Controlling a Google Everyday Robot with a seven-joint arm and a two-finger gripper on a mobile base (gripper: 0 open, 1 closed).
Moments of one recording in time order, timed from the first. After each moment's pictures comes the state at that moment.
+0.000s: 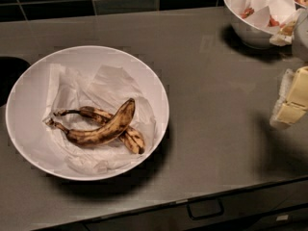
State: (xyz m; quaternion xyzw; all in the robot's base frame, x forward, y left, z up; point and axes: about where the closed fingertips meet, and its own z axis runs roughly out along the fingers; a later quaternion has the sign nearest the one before) arm 0.438 -0.216 0.979 -0.60 0.78 -0.04 0.16
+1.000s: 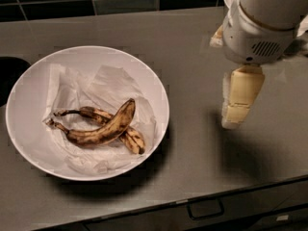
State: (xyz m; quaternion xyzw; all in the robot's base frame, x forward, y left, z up) arm 0.448 -0.128 0.967 -0.69 0.71 -0.04 0.13
